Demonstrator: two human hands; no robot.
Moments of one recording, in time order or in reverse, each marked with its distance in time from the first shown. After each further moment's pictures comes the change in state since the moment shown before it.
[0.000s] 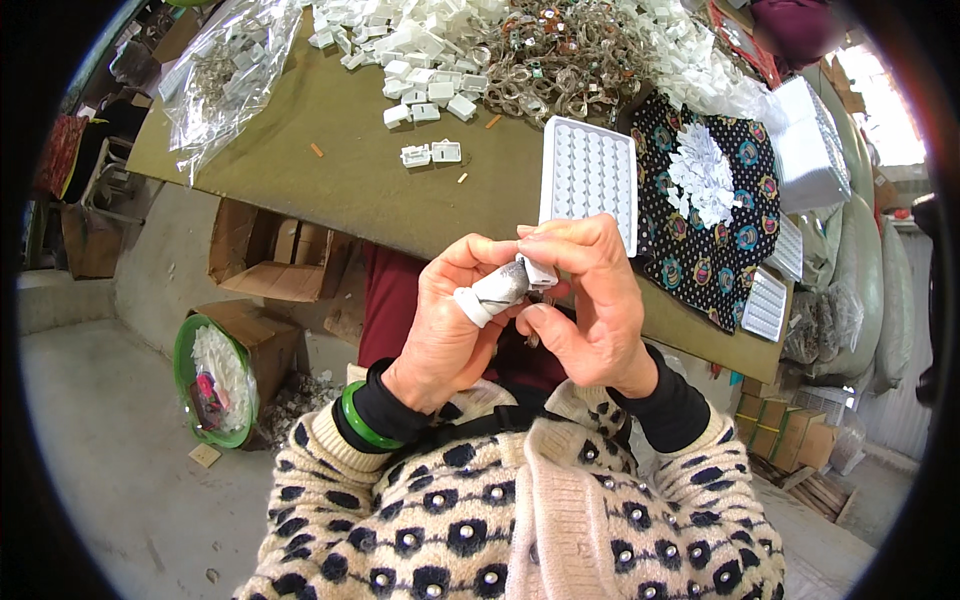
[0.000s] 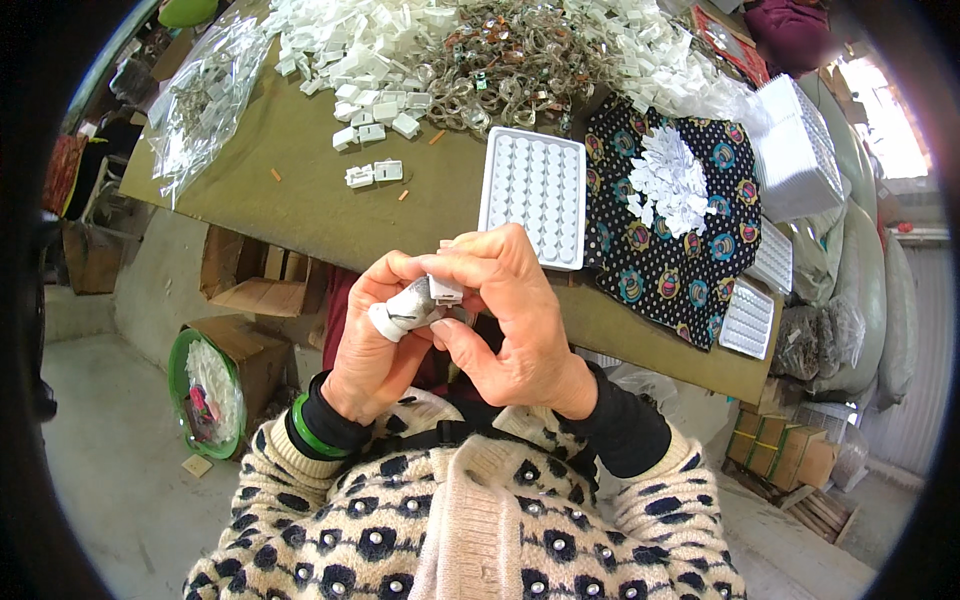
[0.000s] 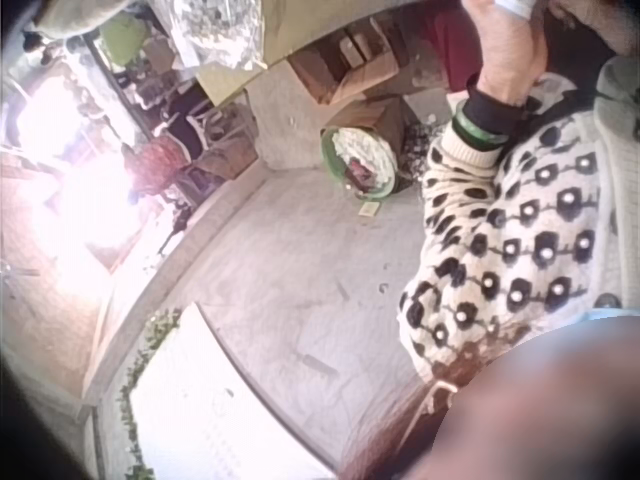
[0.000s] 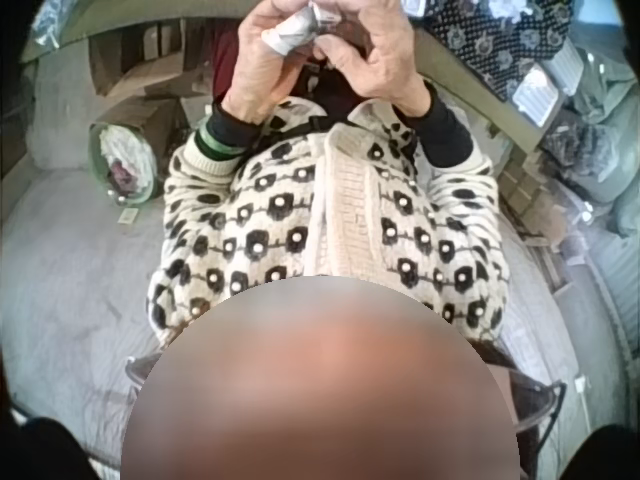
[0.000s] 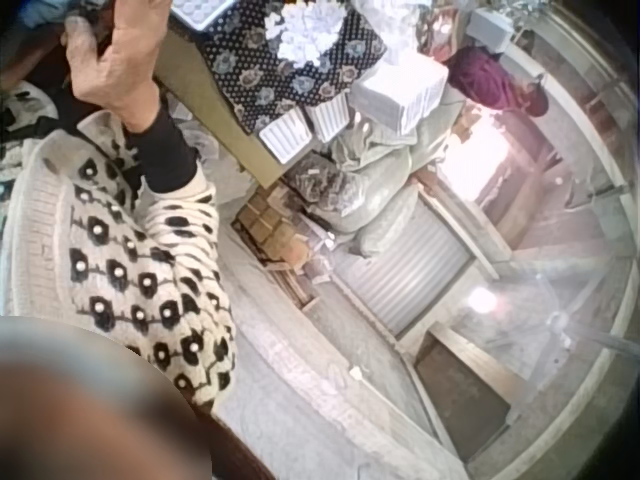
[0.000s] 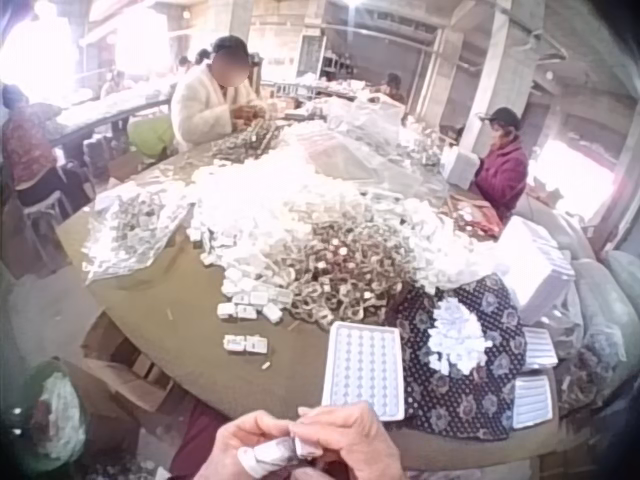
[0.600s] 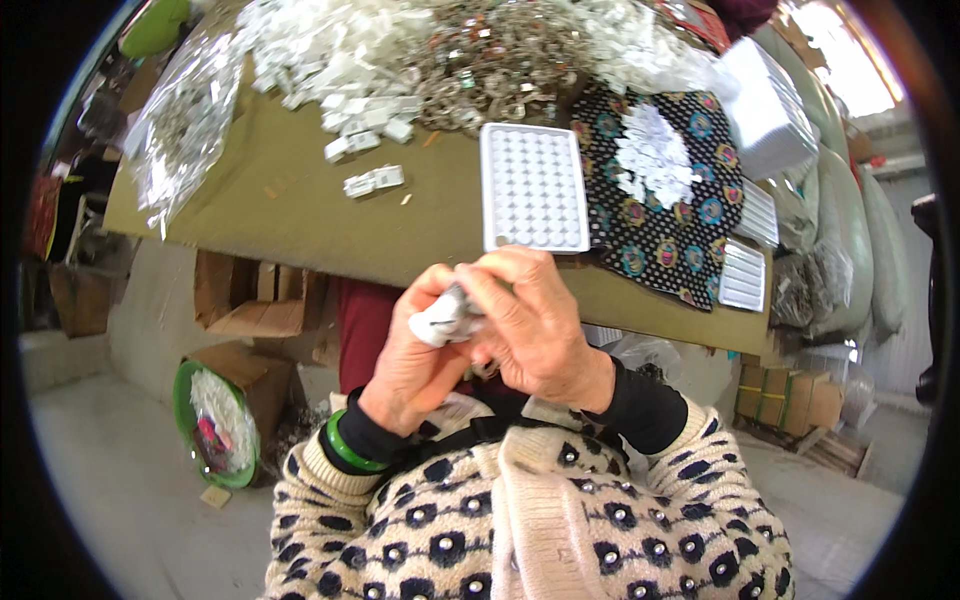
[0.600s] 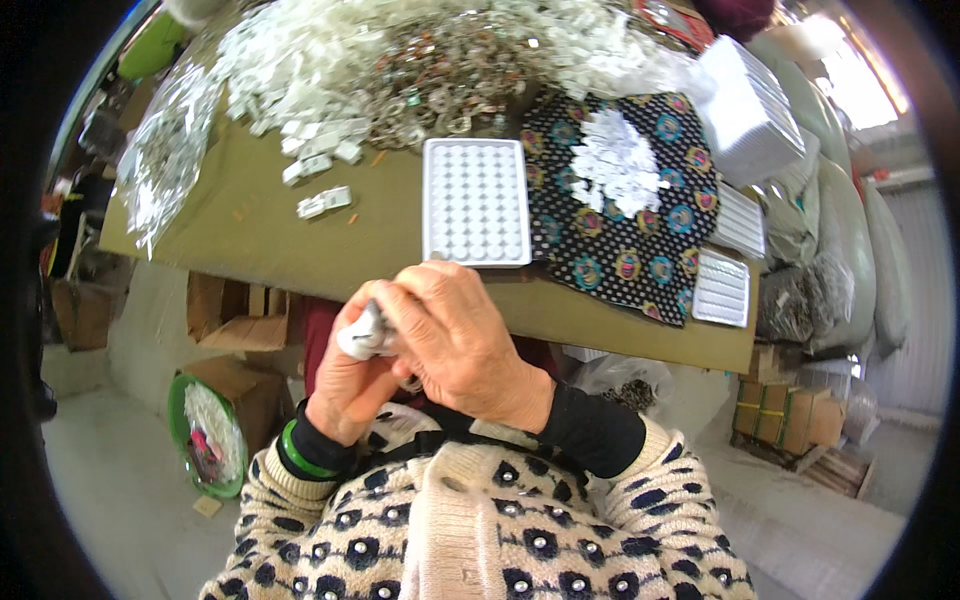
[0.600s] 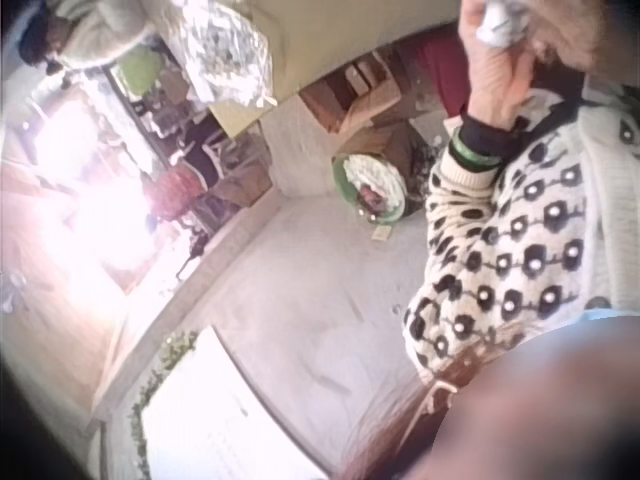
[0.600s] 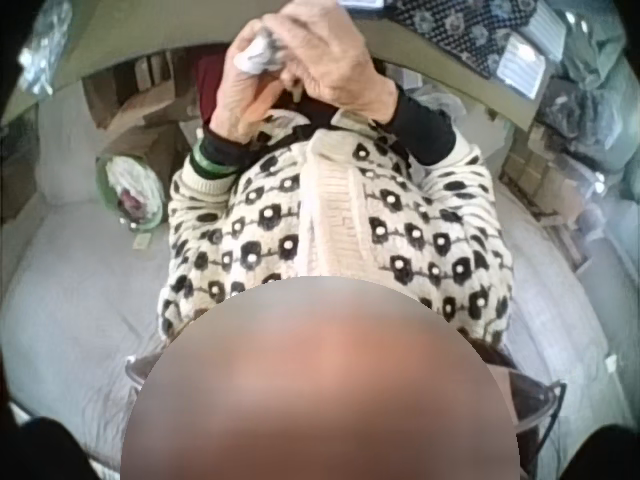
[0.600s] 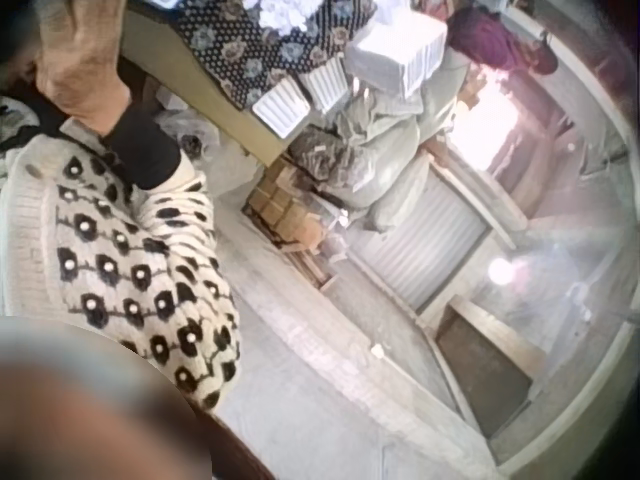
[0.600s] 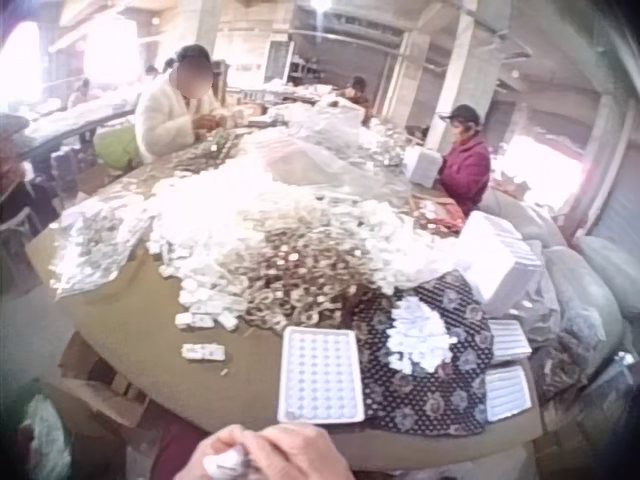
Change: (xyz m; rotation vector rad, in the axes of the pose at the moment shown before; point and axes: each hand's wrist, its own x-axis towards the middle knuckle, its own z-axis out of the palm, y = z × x) left_hand -0.004 -0.006 -0.001 -0.089 0.084 -0.201; right_hand -0.020 0.003 0.005 -0.340 0.008 -0.177
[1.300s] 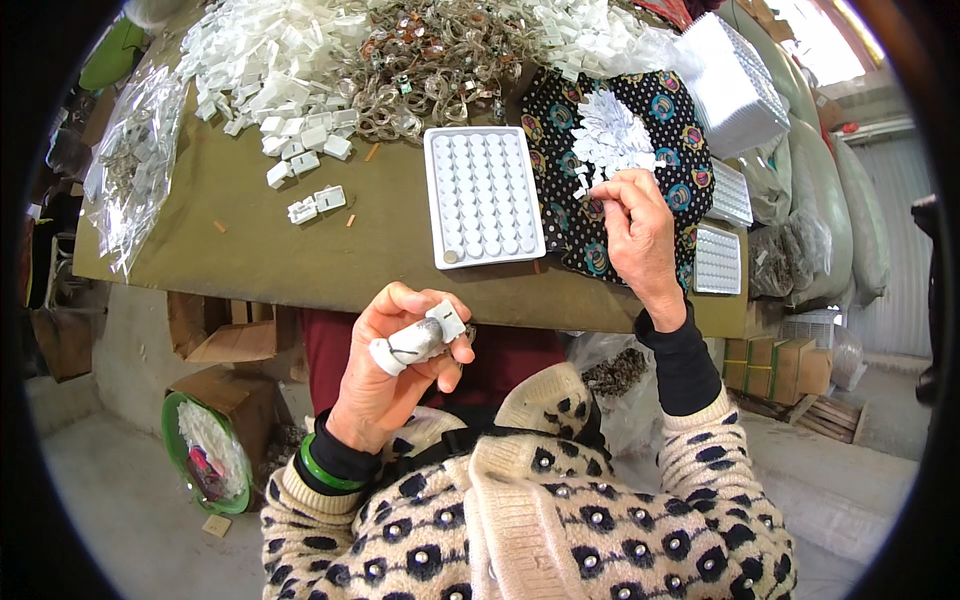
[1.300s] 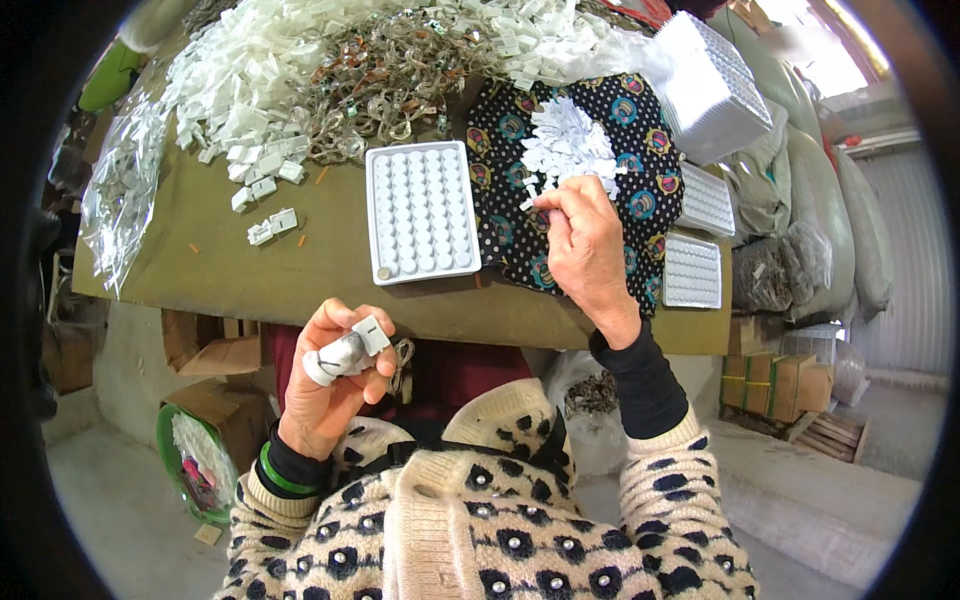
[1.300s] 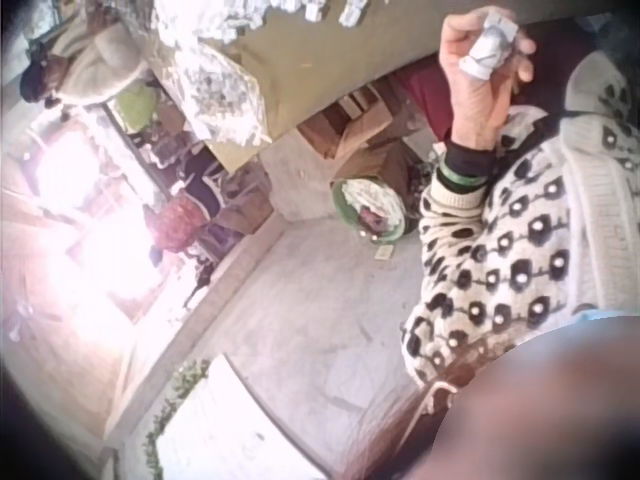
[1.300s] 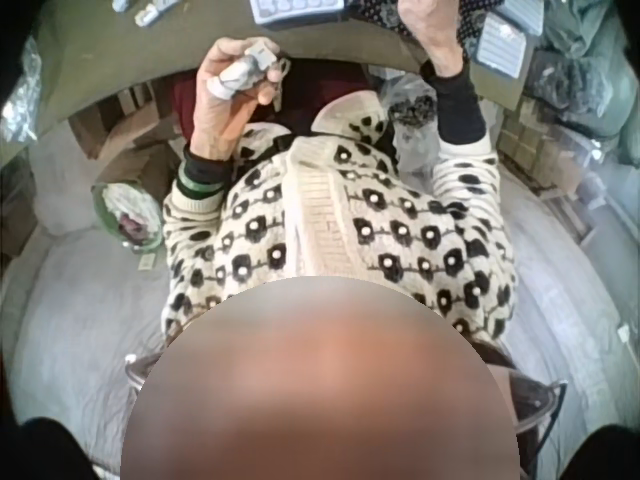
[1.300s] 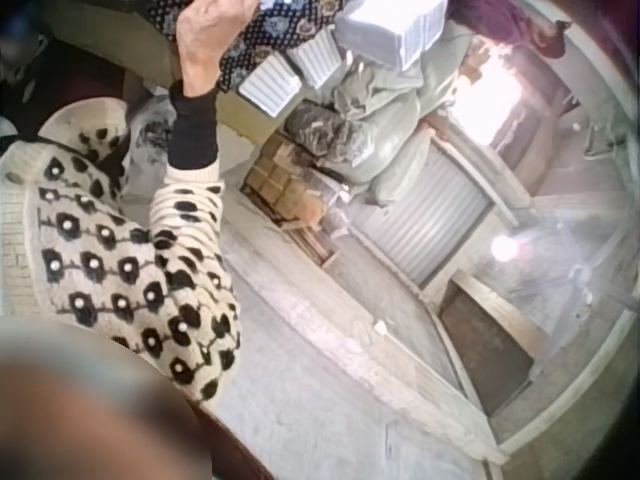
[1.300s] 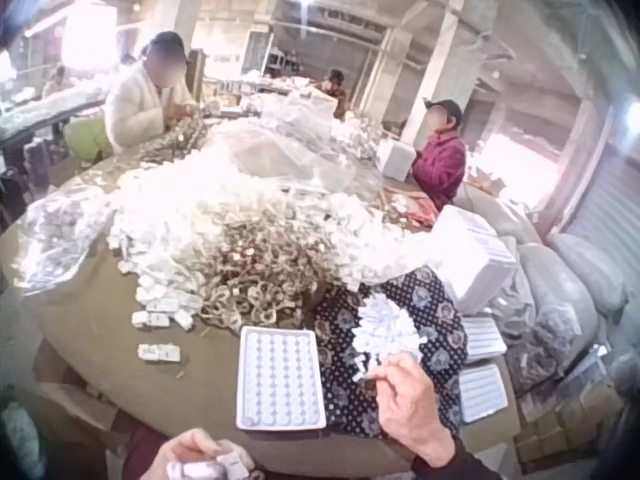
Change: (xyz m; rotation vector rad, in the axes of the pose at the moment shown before) left_hand 0.015 0.001 -0.016 0.012 -0.346 -0.056; right_hand -0.030 0.105 -0.101 -0.341 0.092 0.445
